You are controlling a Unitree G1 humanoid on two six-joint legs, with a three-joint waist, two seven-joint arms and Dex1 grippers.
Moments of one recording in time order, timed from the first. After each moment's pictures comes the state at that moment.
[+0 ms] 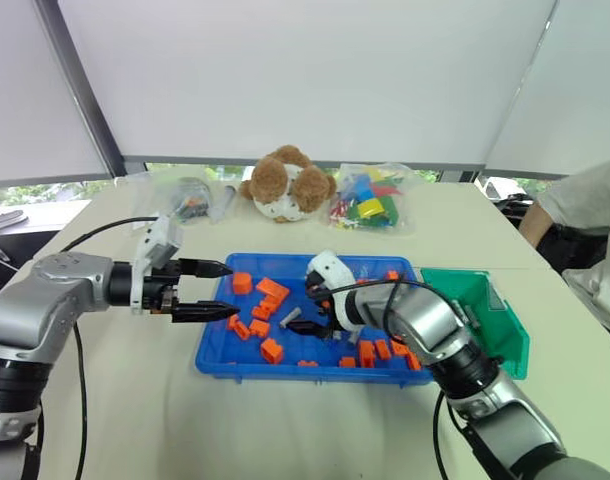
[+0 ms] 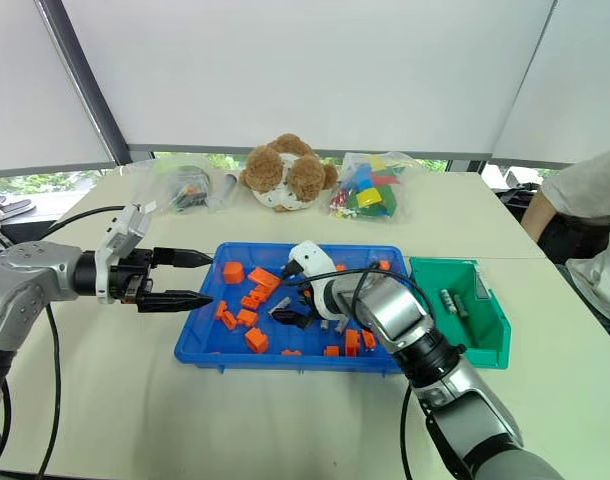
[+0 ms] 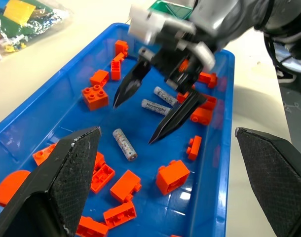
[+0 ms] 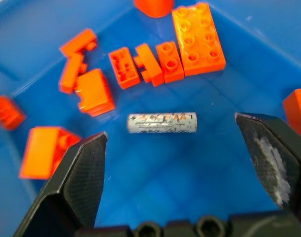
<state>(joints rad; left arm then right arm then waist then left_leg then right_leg) -0.59 0.92 0.08 -0.06 -0.62 0.67 -1.30 -0.84 -0.34 0.42 0.00 0.25 1.06 0.53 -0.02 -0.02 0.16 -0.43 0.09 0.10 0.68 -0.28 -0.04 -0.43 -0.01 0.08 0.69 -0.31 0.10</state>
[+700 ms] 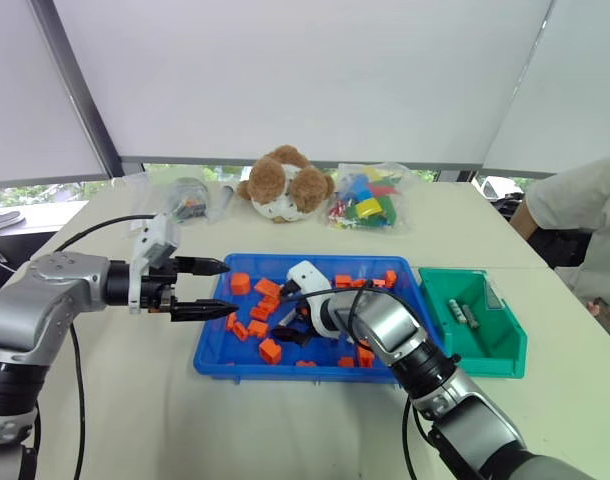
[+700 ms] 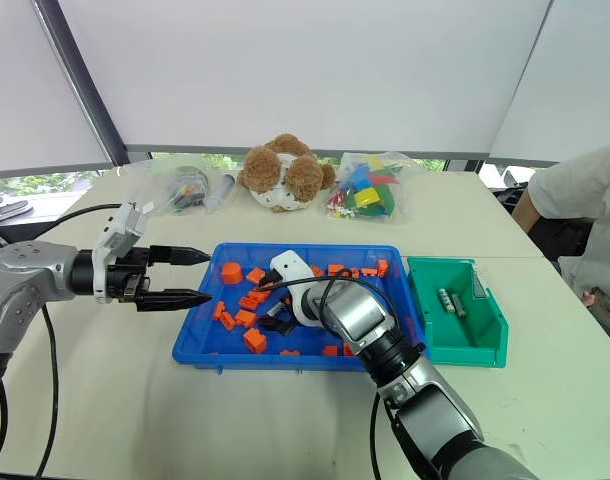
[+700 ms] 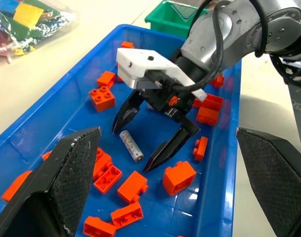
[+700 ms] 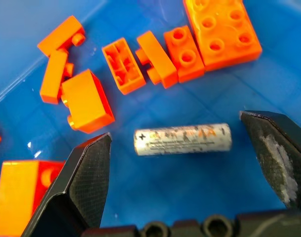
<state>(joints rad) -0.58 0.93 0.09 -0.08 -0.62 0.66 -1.28 -0.87 -0.18 0.42 0.18 0.14 1.03 0.51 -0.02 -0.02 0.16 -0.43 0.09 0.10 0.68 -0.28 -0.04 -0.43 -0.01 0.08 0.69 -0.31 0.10</state>
